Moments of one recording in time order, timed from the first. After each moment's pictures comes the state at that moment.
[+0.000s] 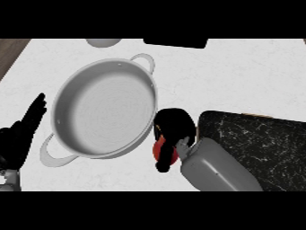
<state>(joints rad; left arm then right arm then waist) -0.01 0.32 0.03 -1.56 -0.06 0.03 0.14 -0.57 -0.07 0.63 -1.34 0.58 0.39 0.80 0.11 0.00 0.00</state>
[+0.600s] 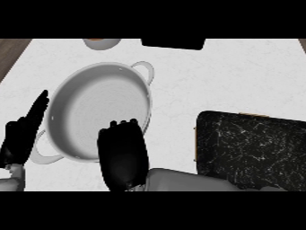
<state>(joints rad) -0.04 0.31 0.03 -1.52 -0.08 0.04 0.16 -0.86 -0.01 1.02 -1.47 0.74 0.10 1.09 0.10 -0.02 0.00</state>
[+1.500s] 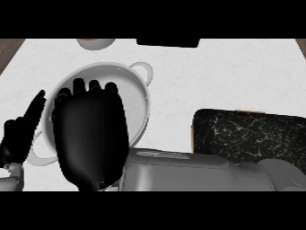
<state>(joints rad) -0.05 0.31 0.05 -1.50 -0.09 0.05 0.15 -1.16 -0.02 0.90 -1.48 0.87 -0.11 1.19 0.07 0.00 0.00</state>
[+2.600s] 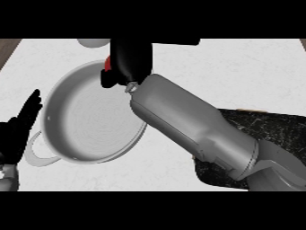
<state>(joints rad) -0.04 0.32 0.08 -1.51 -0.08 0.02 0.13 -1.31 0.00 0.78 -0.76 0.65 -0.43 0.88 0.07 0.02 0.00</state>
